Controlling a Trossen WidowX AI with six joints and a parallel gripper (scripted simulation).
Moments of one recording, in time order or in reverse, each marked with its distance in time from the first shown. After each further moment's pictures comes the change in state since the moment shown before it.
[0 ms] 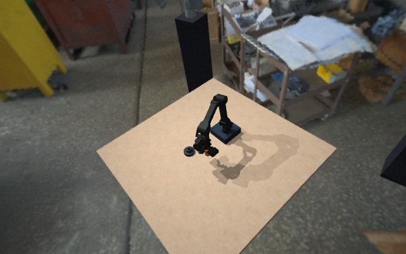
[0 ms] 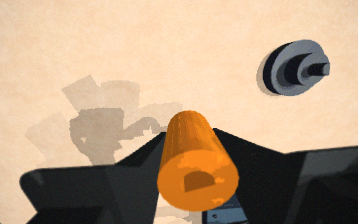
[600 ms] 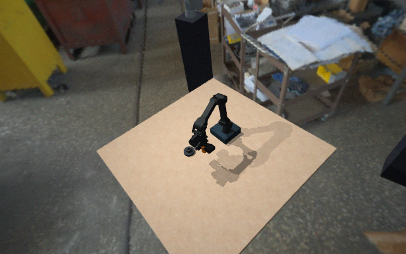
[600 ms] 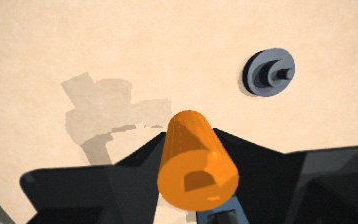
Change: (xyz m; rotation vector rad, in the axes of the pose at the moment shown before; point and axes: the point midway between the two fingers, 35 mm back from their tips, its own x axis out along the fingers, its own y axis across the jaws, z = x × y) arm -0.027 -0.021 0.007 0.019 -0.004 -0.002
